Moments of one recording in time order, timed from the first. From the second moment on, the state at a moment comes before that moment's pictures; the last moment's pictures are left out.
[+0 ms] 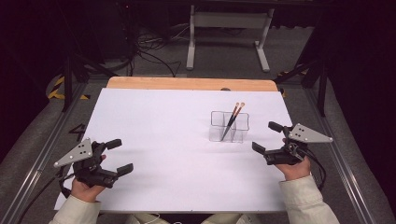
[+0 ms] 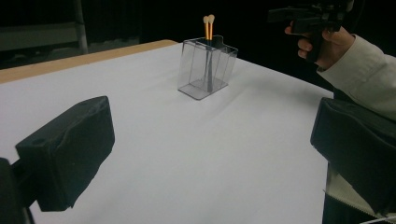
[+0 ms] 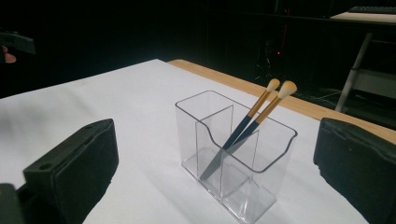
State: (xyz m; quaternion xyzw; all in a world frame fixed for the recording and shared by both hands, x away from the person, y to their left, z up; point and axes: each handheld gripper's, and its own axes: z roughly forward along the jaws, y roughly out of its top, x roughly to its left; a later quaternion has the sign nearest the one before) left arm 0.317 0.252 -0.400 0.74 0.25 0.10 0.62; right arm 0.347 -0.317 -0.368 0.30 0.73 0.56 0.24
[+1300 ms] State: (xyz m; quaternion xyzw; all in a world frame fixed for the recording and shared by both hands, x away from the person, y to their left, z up) left arm 0.319 0.257 -0.422 0.74 0.24 0.10 0.62; right arm 0.343 -0.329 -0.433 0.31 0.75 0.55 0.19
